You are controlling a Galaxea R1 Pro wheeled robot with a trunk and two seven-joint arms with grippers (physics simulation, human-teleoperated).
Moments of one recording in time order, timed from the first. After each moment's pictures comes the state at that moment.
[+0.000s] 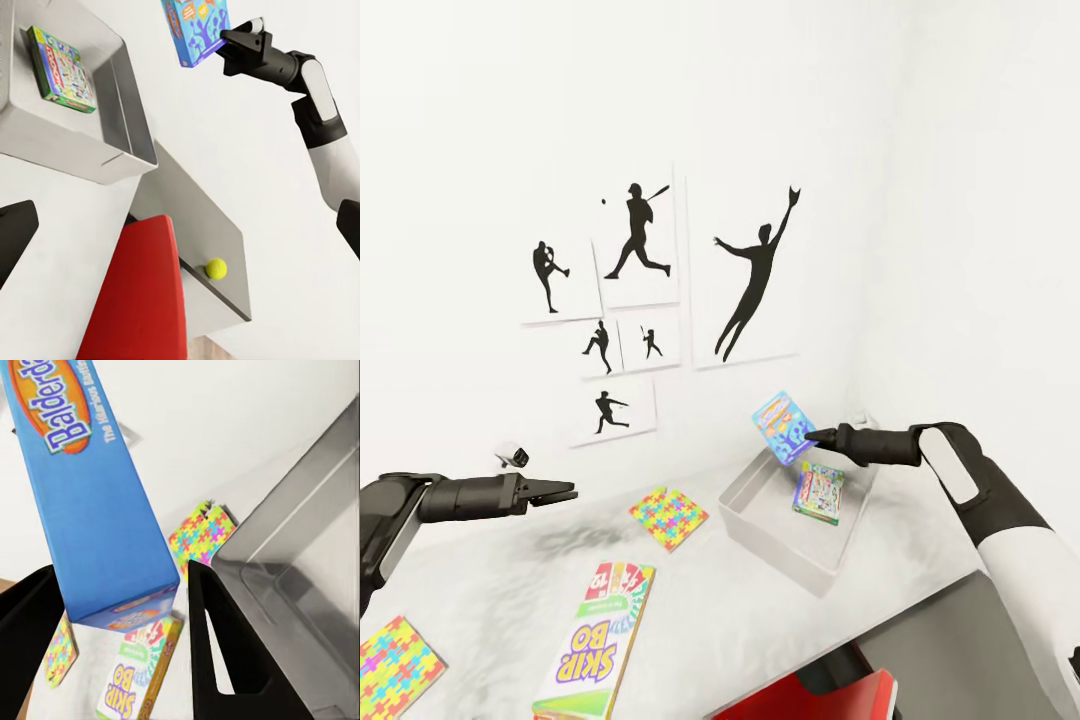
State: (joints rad) left arm -0.65 0.49 0.03 -1.05 0.19 1.03 -1.57; right arm -0.89 -0.30 0.13 -0.91 -0.78 1.05 0.44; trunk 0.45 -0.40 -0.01
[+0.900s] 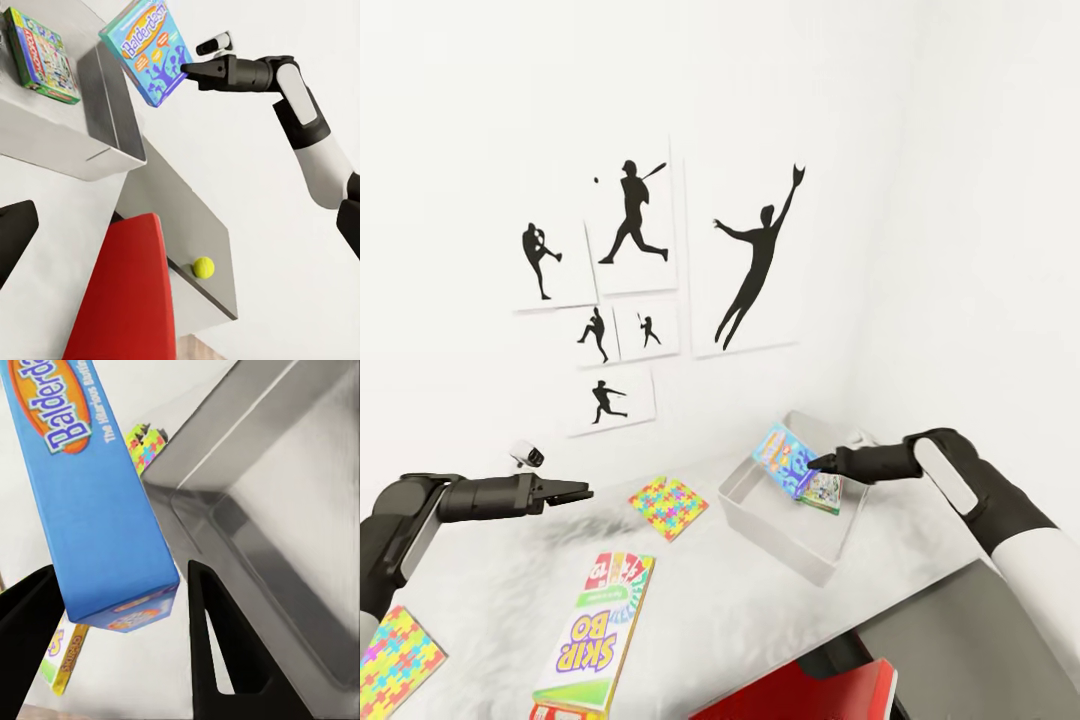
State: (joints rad) left arm -0.65 0.44 0.03 -1.06 0.19 1.03 -1.57; right arm -0.89 -0.37 0.34 -0.91 -0.77 1.05 0.44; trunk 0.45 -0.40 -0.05
